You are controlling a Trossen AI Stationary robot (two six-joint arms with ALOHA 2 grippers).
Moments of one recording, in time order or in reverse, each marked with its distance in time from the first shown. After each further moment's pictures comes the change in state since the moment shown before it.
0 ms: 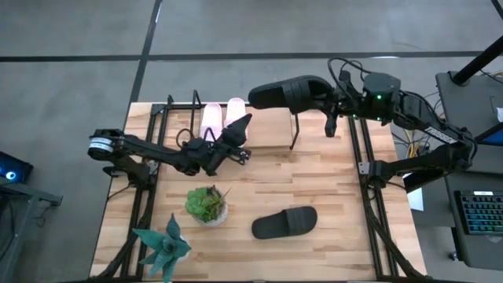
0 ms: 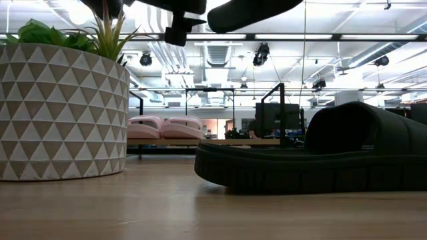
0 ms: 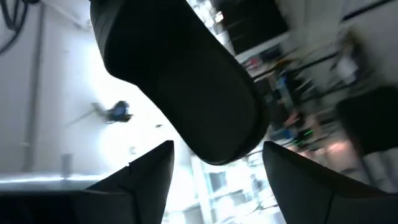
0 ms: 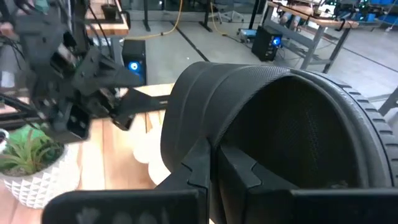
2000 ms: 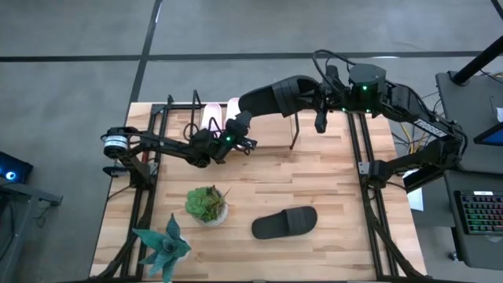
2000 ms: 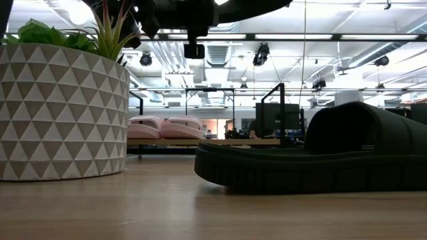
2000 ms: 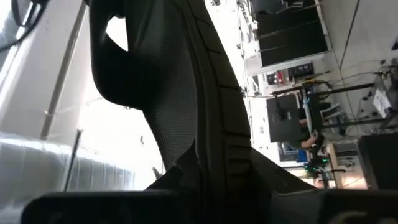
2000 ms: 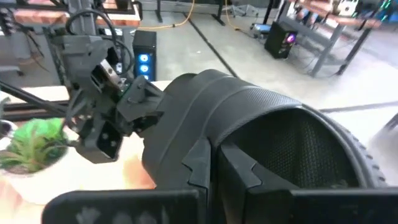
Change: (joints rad) left arm 0.156 0.138 0.008 0.238 0.223 -0.129; right arm -0.001 0.143 0.140 -0.043 -0.072 -0.036
